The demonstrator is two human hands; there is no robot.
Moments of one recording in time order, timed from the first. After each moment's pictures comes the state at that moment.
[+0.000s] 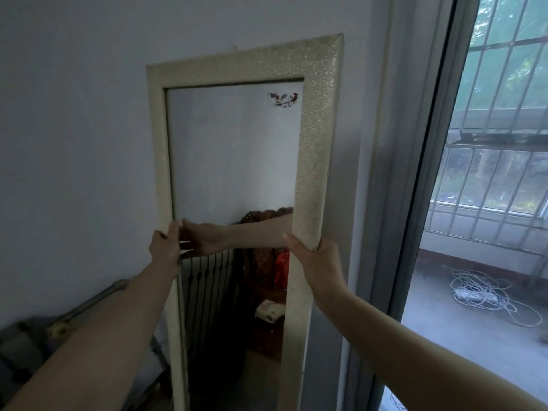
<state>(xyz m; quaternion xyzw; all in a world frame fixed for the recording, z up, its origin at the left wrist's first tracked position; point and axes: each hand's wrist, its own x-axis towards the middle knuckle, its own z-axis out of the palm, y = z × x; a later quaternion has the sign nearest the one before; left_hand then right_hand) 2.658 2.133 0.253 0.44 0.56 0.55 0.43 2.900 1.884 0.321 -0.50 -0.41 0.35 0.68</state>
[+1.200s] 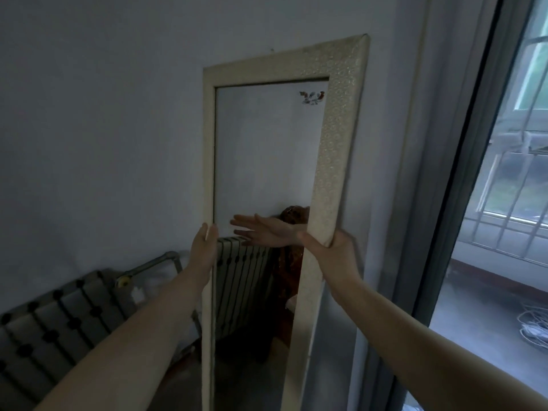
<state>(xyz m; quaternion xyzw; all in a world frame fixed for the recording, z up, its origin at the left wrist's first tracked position) 2.695 2.008 0.267 0.47 0.56 0.55 0.40 2.921 1.884 0.308 -0.45 -0.49 0.38 0.65</state>
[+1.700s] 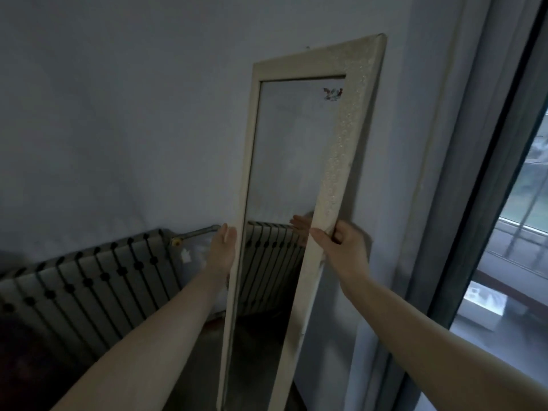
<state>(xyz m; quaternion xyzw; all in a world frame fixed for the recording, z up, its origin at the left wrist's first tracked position) 2.724 1.909 0.264 0.44 0.64 0.55 0.32 2.956 1.875 0.305 -0.42 -0.55 0.45 0.56</state>
